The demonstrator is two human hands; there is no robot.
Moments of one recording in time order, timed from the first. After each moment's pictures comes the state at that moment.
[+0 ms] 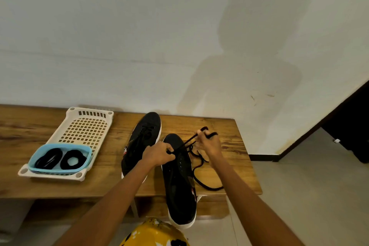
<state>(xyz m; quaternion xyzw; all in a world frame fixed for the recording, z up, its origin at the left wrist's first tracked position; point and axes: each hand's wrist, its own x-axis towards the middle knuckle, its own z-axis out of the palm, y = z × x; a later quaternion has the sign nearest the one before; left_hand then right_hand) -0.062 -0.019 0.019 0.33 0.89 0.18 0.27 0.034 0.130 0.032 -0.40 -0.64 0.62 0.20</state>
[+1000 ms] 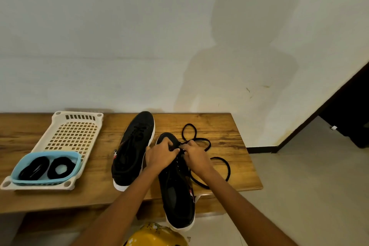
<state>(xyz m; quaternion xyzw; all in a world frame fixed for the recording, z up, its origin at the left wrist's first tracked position) -0.044 0.013 0.001 0.28 0.92 0.20 0.17 0.046 0.119 -0.005 -0.21 -0.96 0.20 0.00</state>
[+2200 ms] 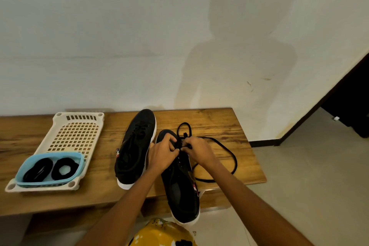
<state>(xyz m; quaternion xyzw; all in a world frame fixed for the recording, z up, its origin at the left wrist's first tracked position) -0.041 0.002 -0.005 0.33 0.88 0.32 0.12 0.034 0.129 -0.005 -0.20 -0.95 0.22 0.01</state>
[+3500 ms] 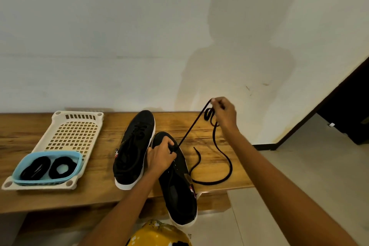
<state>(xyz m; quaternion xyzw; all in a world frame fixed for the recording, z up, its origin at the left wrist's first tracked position) -0.037 0.004 -0.001 0.29 0.90 0.27 0.17 0.029 0.185 0.094 -0.36 -0.73 0.50 0.31</state>
